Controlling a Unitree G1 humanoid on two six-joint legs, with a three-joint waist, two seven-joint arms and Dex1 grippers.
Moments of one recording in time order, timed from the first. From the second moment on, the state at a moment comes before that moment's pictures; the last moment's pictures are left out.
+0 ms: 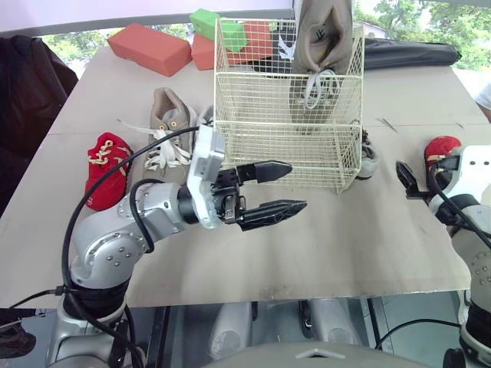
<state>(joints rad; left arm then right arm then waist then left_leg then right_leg) -0.31 0.64 0.08 -0.61 -1.17 0.78 -0.63 -0.16 -0.40 -0.43 -0.65 0.58 0.86 0.21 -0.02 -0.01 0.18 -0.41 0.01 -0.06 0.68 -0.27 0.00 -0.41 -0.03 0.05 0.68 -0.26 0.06</state>
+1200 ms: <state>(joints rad) -1.00 0.92 -0.12 0.96 -0.56 0.95 -0.88 -0.32 -0.88 -0.24 -0.76 0.95 0.71 0.81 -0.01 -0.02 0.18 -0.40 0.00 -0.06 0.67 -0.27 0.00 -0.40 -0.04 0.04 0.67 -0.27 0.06</state>
